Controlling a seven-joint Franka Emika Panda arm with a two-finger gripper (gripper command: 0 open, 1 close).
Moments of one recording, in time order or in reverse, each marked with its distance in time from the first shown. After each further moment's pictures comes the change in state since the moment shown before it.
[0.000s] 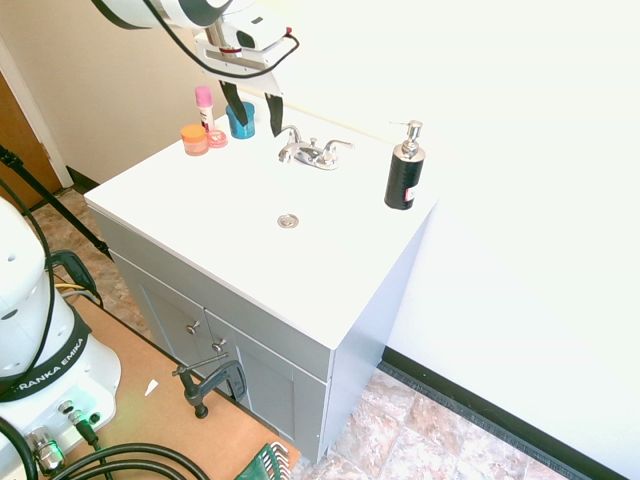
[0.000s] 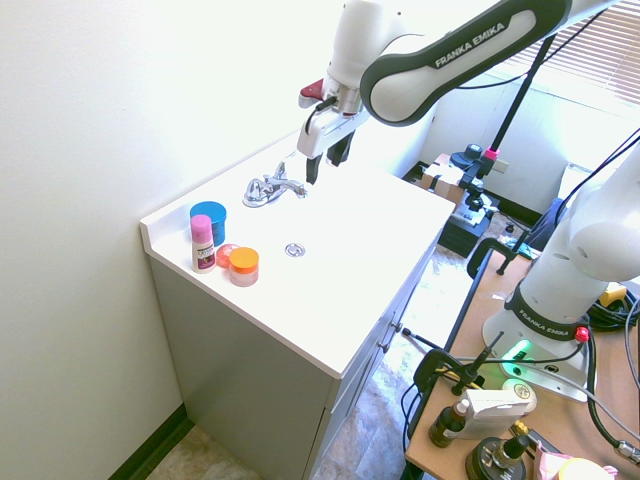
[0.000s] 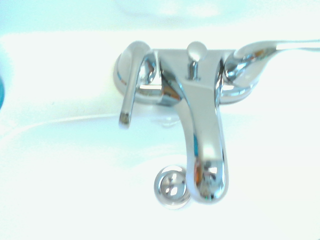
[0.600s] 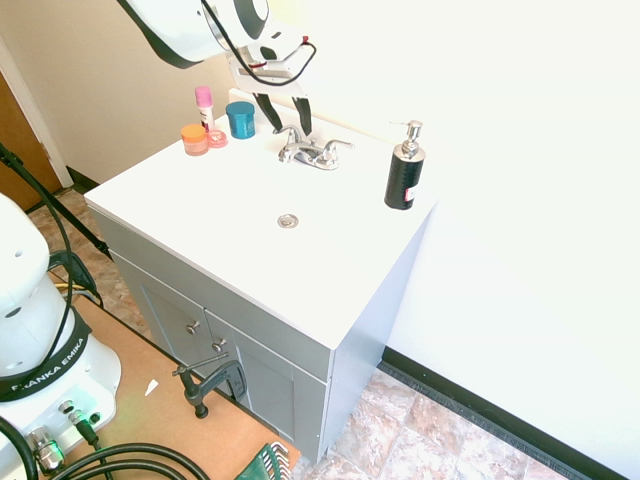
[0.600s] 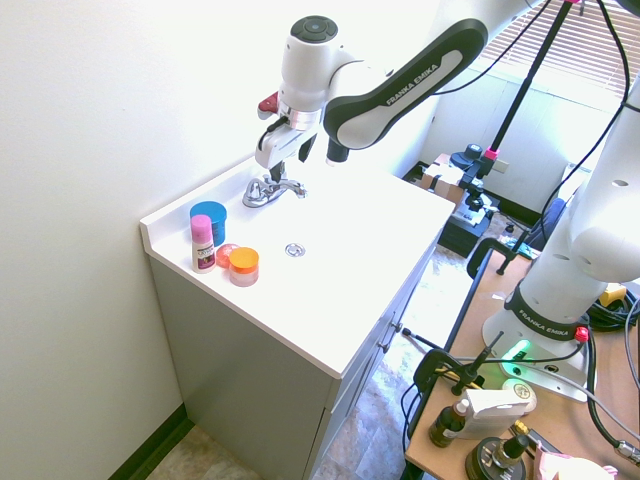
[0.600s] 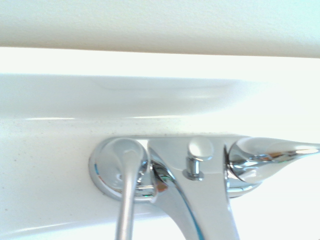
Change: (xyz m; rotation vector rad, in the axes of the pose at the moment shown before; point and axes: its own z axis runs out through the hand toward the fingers) arm 0.021 -0.062 0.053 -0.035 0.121 -0.005
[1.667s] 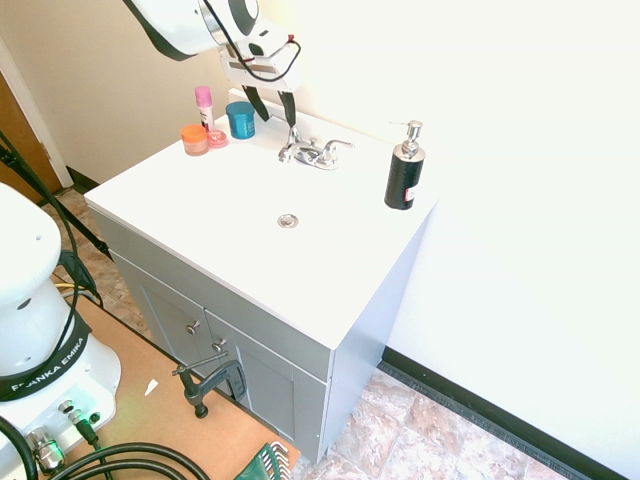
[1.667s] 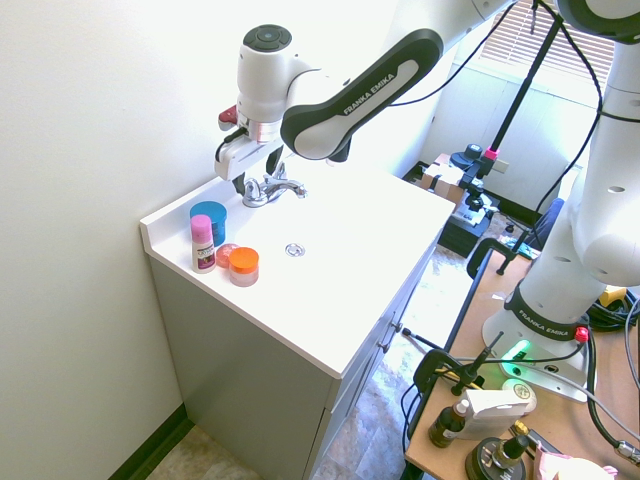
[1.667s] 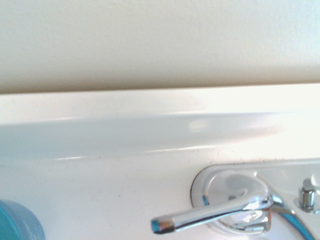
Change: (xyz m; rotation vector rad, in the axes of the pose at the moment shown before) arm -0.024 -0.059 0.008 0.019 -0.081 0.057
